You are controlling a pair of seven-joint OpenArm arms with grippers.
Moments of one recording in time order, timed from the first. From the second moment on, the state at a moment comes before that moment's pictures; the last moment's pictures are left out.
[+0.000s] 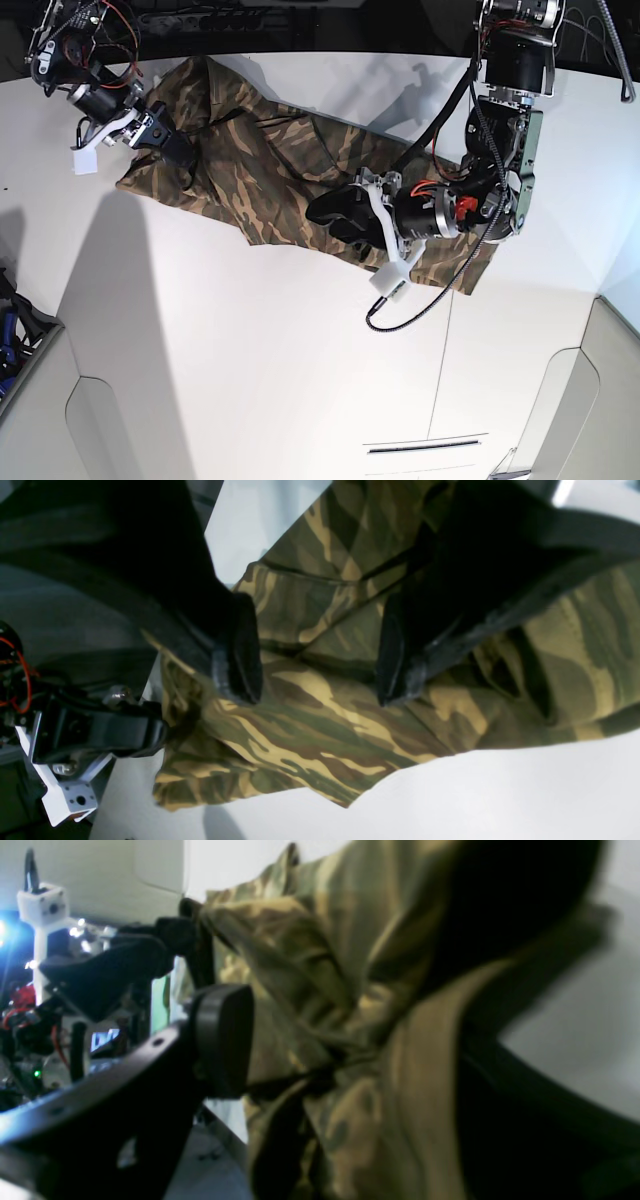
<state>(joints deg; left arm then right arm) -5.9 -11.9 5.5 85.0 -53.4 -32.9 63.9 -16.1 2.1 30.9 85.1 64.5 34.6 -68.2</state>
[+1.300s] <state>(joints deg) -5.7 -12.5 -10.9 85.0 -61.9 -35.5 68.7 -13.8 1.7 25.5 86.5 55.0 34.1 -61.6</state>
